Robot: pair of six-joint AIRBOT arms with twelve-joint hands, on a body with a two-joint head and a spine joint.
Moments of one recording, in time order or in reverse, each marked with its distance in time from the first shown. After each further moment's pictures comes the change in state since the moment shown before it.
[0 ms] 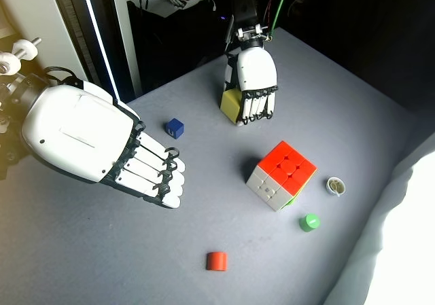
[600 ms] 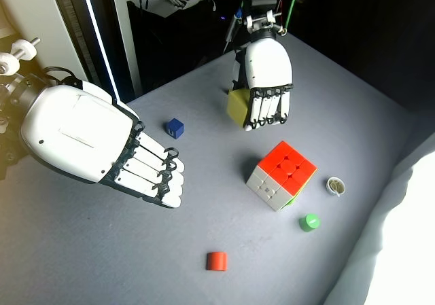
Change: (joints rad) left arm -0.285 0.003 0.036 -0.425 0.098 0.469; right arm 0.000 0.001 0.000 0.000 0.001 0.000
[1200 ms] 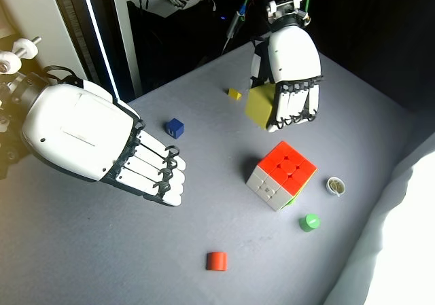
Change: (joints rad) left arm -0.148 -0.053 0.128 -0.234 0.046 0.253; right arm 0.000 0.000 -0.005 0.000 0.000 -0.003
